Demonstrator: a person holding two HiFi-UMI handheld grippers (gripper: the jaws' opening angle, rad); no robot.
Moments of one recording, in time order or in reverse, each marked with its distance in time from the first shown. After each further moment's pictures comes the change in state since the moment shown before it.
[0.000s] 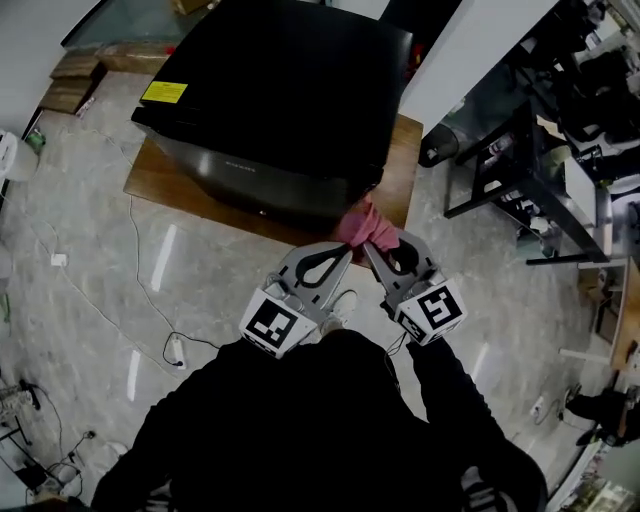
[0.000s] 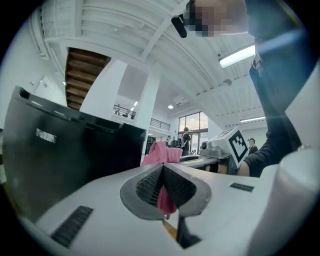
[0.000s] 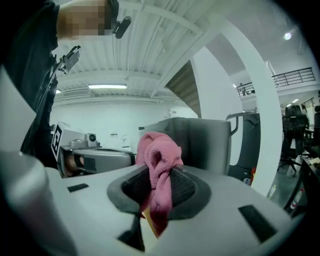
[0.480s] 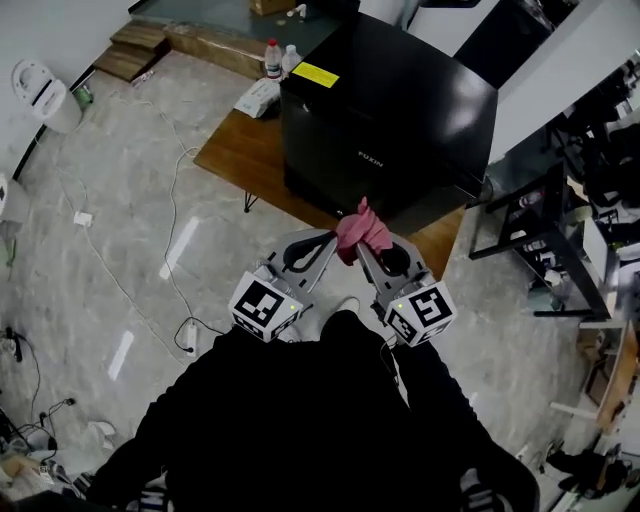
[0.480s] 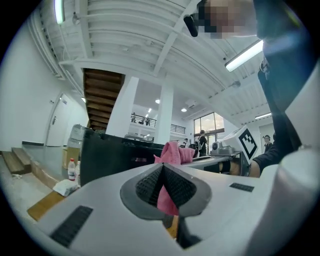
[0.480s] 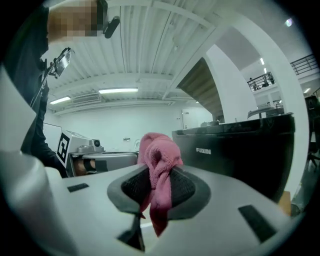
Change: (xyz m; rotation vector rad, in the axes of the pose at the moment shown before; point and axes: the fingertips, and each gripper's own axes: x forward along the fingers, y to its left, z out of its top) left arm -0.221 0.097 0.040 0.053 -0.065 0.211; right arm 0.110 0.201 0.046 0.013 -0.036 0.145
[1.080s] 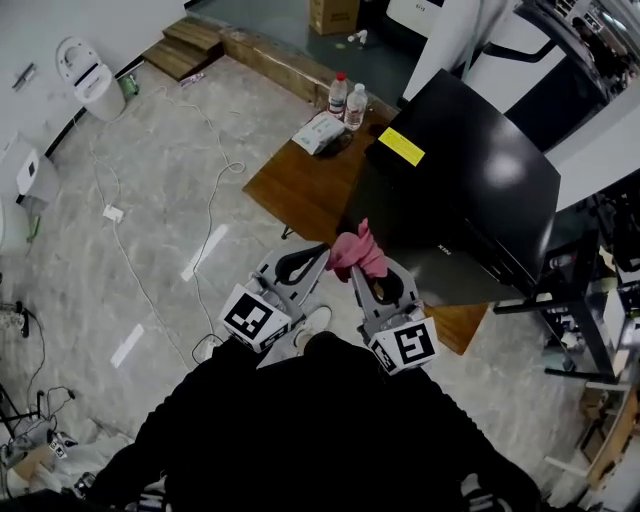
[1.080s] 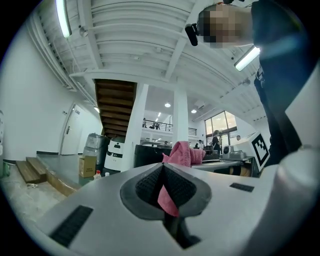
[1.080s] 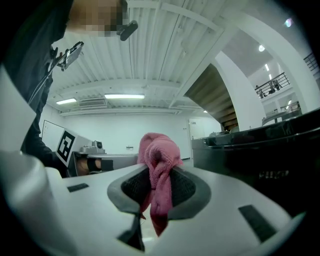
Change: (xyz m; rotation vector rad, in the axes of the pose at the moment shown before) left arm -0.080 0.205 0.037 0.022 -0.042 0.134; right arm 0.198 0.067 0.043 -0.058 -0.127 0.046
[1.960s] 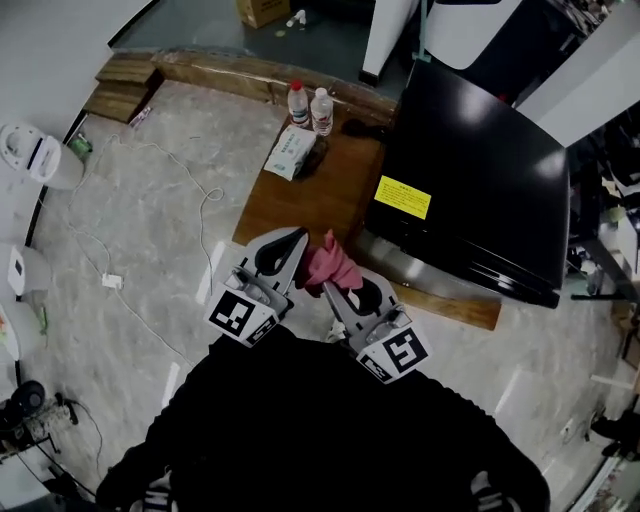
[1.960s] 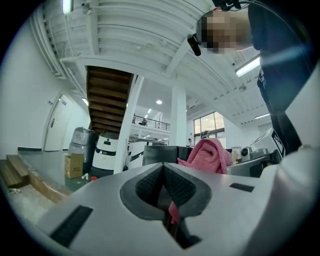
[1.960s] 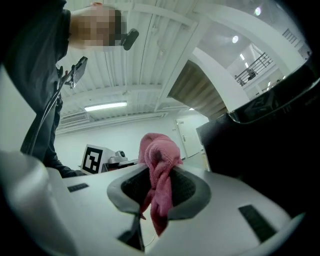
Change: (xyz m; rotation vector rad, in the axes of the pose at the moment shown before) left arm 0.095 0.171 0.009 0.000 0.031 -0.152; right arm 0.145 -0.039 0.003 0.214 -0.075 -0.081
